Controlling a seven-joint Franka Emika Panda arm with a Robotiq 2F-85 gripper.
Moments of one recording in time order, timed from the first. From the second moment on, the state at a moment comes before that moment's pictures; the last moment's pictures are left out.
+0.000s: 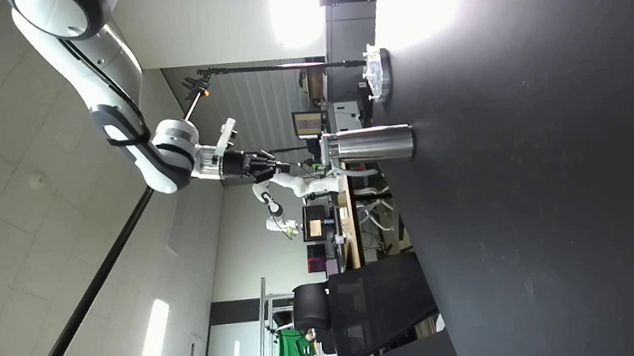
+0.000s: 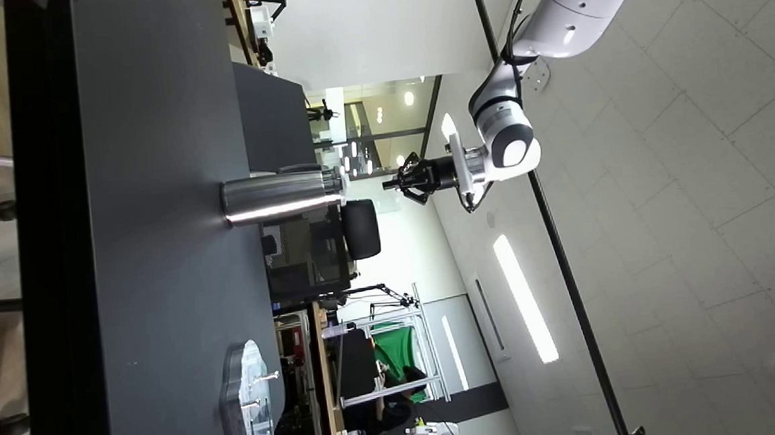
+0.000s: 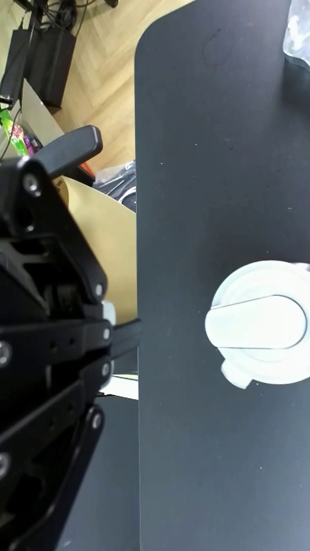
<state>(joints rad) -0.35 0.72 -0.07 -0.99 0.14 1.91 -0.44</state>
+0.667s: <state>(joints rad) -0.35 0.70 -0.09 -1.02 0.13 1.85 -0.45</state>
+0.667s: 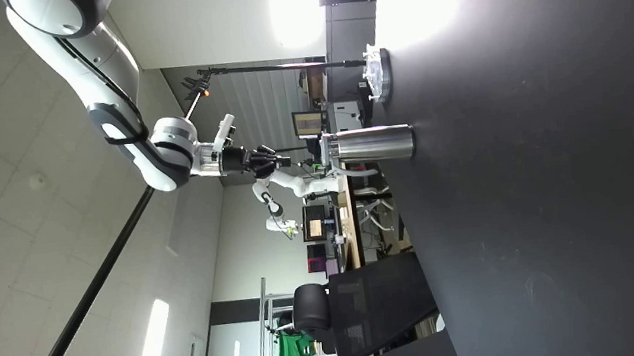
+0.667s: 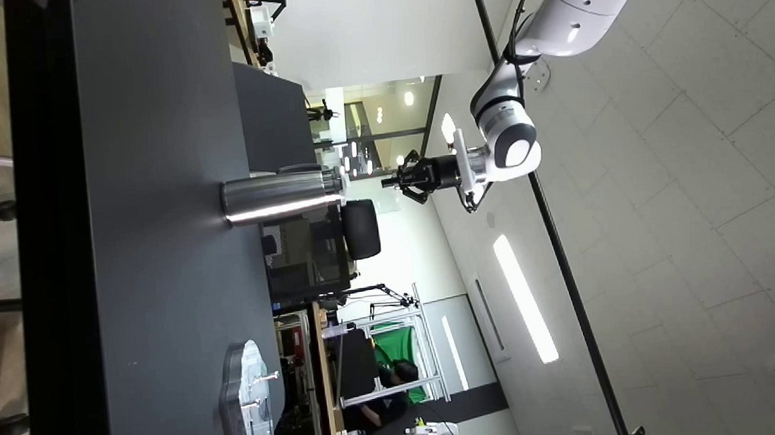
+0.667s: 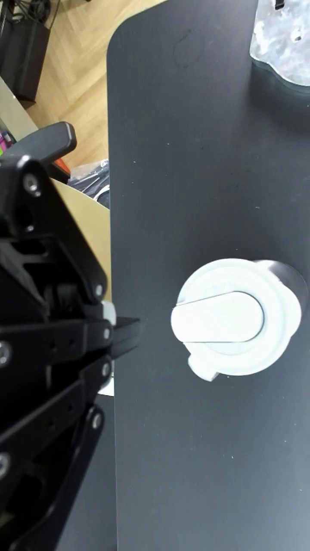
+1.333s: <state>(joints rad) -0.35 0.68 -0.10 -1.13 0.13 1.85 -0.45</state>
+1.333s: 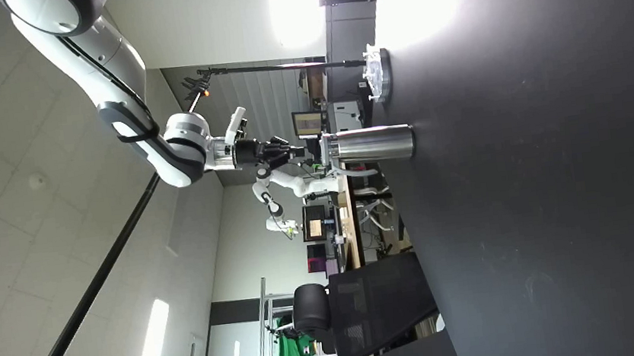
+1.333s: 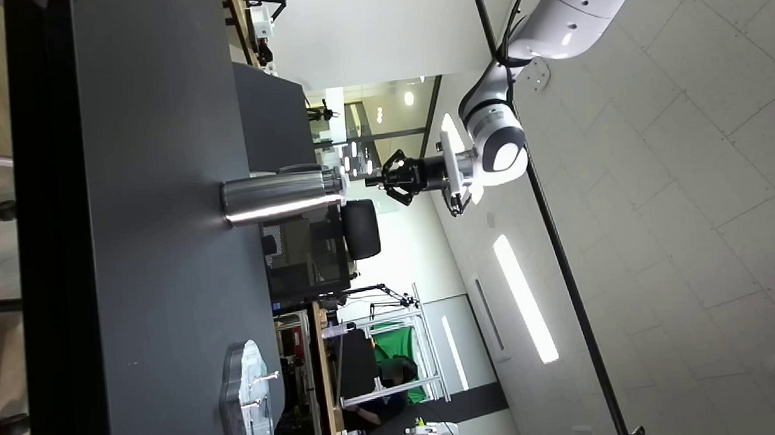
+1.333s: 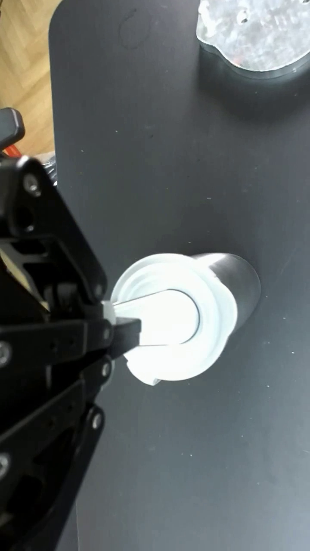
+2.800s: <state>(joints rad) -0.35 0.63 -0.10 -1.24 0.12 1.90 -0.45</state>
